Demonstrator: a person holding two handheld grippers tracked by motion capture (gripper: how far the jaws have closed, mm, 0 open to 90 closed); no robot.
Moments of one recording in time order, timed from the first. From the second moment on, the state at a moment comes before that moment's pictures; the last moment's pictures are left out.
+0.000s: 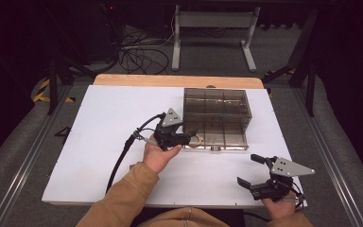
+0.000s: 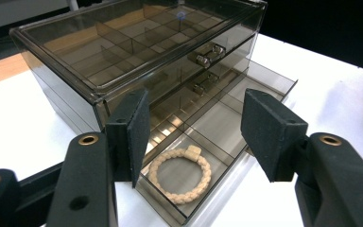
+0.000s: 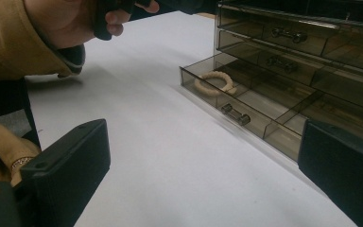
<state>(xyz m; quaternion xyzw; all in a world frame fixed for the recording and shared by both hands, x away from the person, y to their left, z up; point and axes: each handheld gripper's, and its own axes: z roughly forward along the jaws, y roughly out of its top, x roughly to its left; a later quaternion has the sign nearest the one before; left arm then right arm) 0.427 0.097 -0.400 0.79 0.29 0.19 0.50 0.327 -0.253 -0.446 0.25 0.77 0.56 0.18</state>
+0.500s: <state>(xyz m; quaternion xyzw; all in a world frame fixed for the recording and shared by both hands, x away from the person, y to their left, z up) 0.417 0.103 -0.389 0.79 0.28 0.19 0.51 0.327 -0.253 -0.446 0.25 0.77 0.56 0.18</state>
